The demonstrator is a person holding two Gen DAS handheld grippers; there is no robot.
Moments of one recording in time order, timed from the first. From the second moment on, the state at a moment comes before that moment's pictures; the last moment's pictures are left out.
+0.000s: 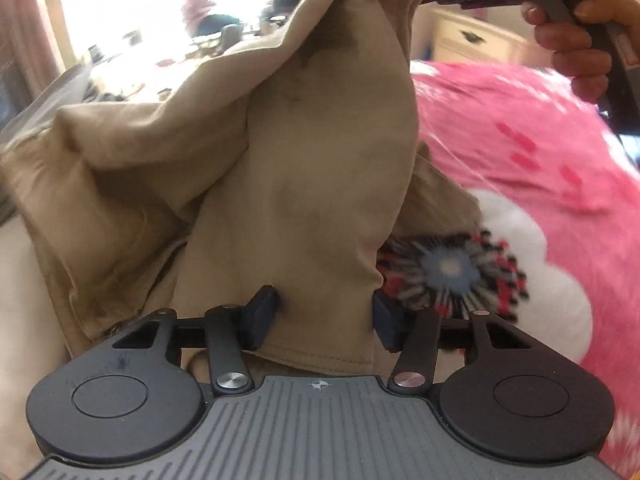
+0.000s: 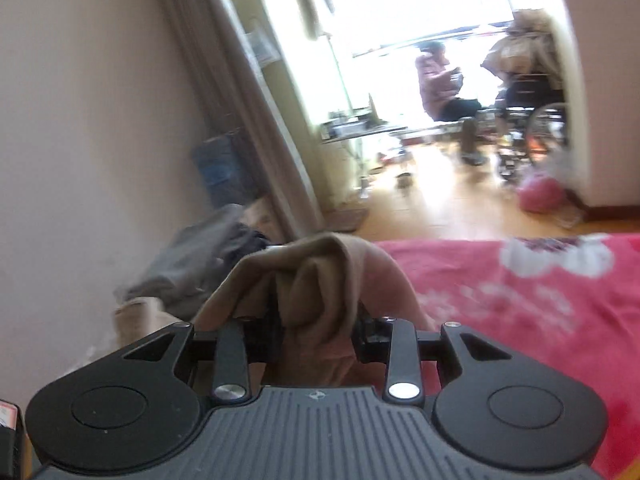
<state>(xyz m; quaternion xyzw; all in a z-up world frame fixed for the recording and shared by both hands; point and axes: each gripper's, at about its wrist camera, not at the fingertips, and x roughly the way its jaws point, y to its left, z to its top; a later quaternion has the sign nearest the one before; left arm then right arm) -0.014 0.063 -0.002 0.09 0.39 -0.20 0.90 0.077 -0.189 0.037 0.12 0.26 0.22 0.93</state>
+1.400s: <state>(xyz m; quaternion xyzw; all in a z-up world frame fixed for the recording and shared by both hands) -0.014 0.071 -0.013 0.04 0.41 -0.22 0.88 0.030 -0.133 -0.048 -0.17 0.29 0.11 0.94</state>
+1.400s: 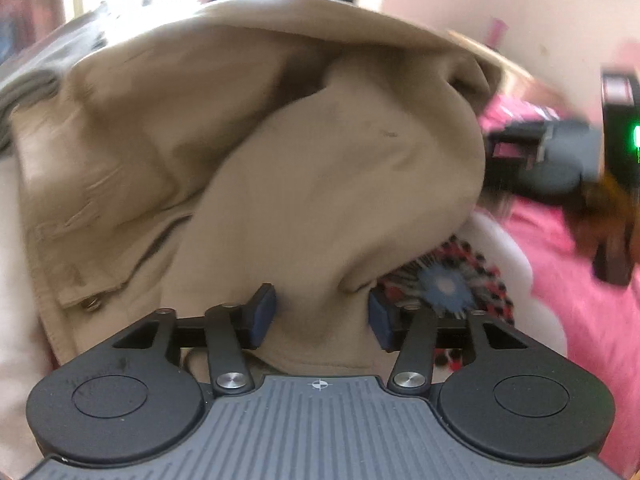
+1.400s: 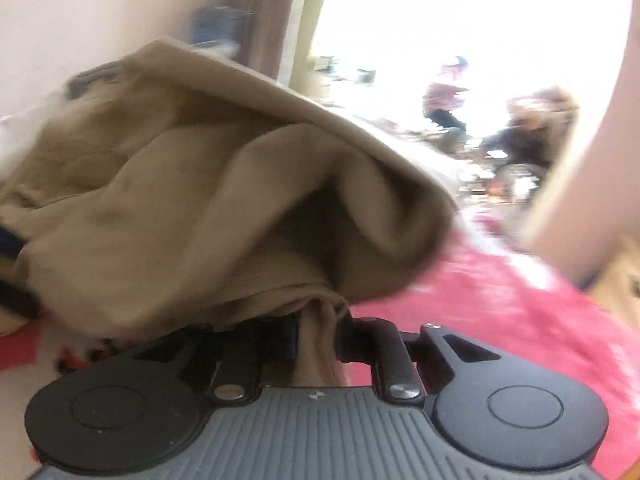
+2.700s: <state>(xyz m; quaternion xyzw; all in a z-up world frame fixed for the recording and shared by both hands) -0.048 0.022 -0.027 0.17 0.38 -0.25 0.87 -0.048 -0.368 0.011 0.30 0.35 -0.06 0.89</state>
